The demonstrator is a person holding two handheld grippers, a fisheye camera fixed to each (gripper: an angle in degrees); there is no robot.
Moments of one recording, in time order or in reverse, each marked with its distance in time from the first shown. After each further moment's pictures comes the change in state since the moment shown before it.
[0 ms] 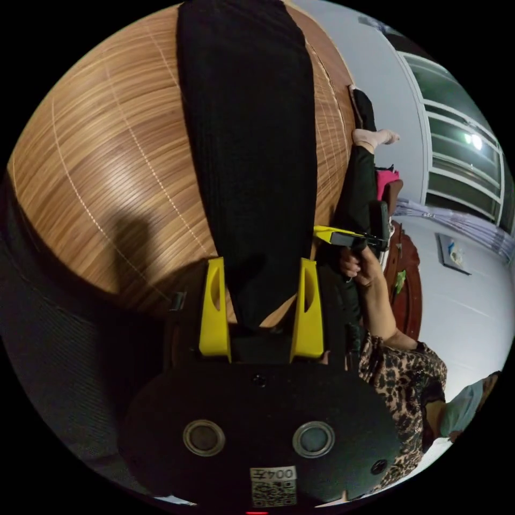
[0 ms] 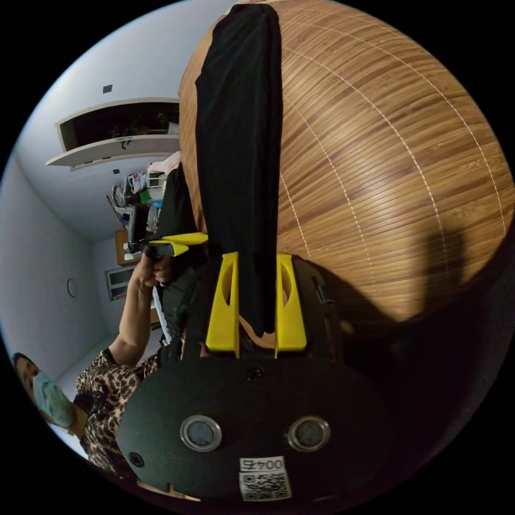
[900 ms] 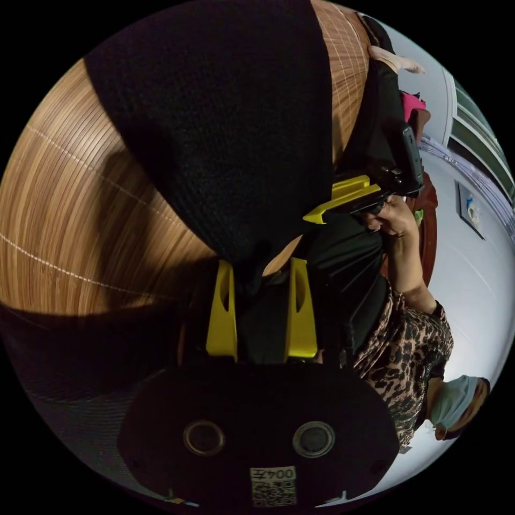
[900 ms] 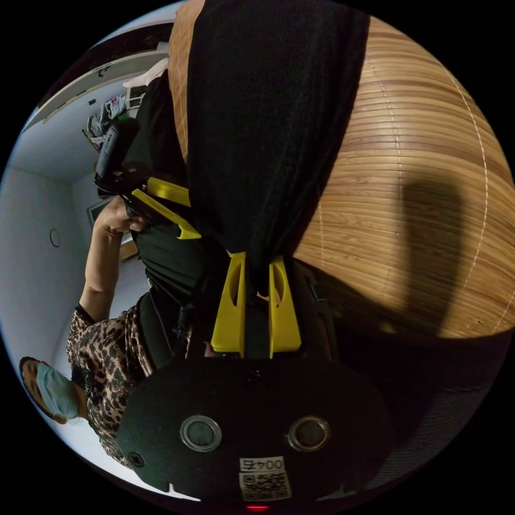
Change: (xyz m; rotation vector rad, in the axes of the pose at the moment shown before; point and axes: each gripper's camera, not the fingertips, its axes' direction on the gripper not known) left arm 0.013 0.014 0.030 -0.436 -0.047 0.071; right arm -0.017 0.020 0.047 -0.470 0.096 -0.088
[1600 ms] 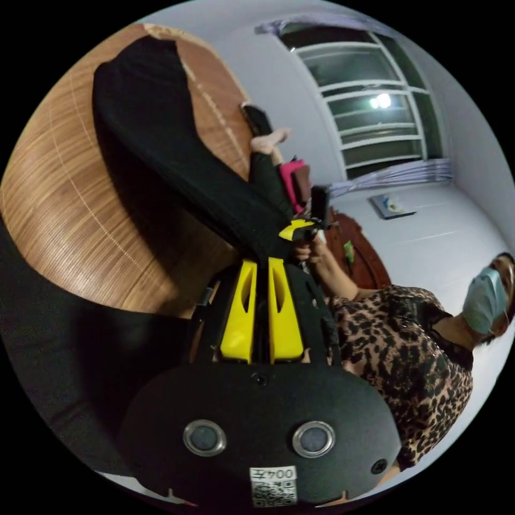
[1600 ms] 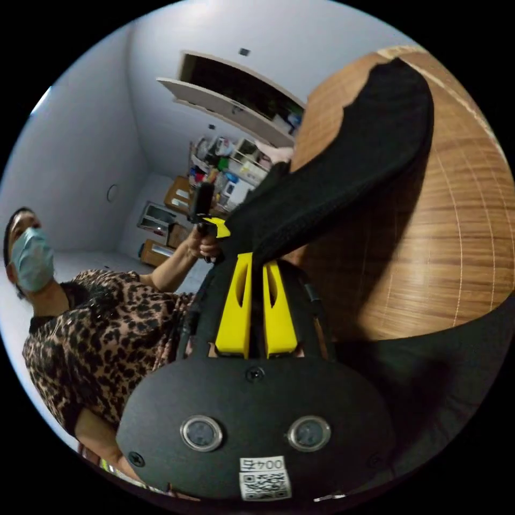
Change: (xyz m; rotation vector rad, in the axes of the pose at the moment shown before) left arm 0.063 0.236 -0.062 0.722 0.228 0.378; right arm -0.079 0.148 -0.087 0.549 -0.096 -0.495
